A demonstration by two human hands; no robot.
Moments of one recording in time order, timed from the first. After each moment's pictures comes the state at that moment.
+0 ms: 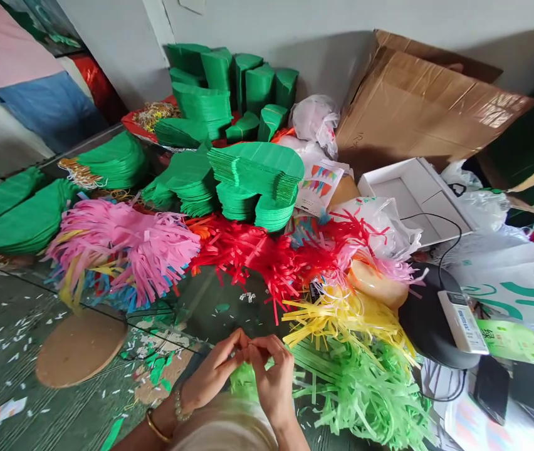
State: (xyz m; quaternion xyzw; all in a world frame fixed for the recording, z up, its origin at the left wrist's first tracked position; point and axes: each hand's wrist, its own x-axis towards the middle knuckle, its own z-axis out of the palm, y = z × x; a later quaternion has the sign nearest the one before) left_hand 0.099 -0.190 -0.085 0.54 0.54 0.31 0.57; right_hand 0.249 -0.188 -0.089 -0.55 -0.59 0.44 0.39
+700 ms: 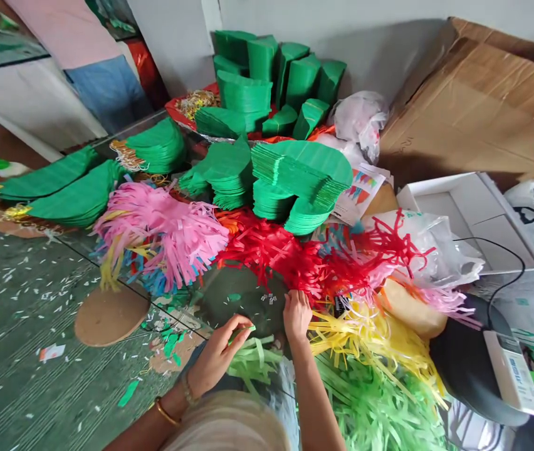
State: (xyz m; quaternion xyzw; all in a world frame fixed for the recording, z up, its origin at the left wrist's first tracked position) left_hand 0.055 -0.183 -0.090 0.51 0.66 0.35 0.42; right_hand 0.223 -0.078 -0.187 -0.64 -0.66 0.26 0.30
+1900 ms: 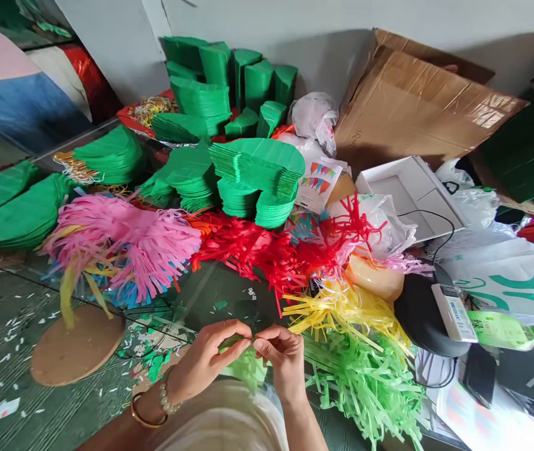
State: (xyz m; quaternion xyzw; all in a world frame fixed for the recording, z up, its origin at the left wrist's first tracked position) left_hand 0.084 -0.172 -0.030 0.68 0.51 0.29 0.44; right_hand 0.254 -0.180 -0.083 -0.47 -0.33 0.66 0.49
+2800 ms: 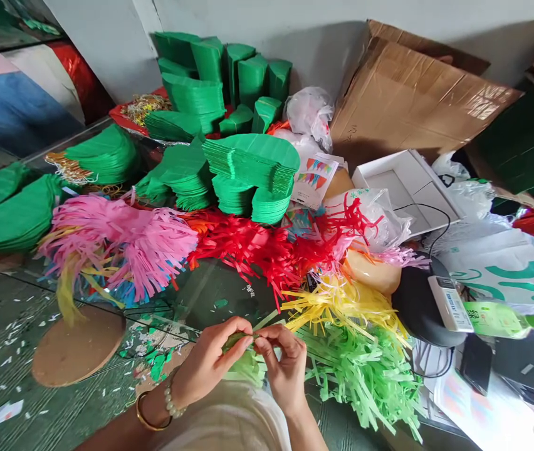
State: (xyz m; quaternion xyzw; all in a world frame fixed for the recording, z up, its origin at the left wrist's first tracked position) left_hand 0.098 -0.180 -0.027 0.69 0.52 0.28 0.43; right_hand 0.264 -0.192 -0.064 -0.49 -0.50 0.52 0.48
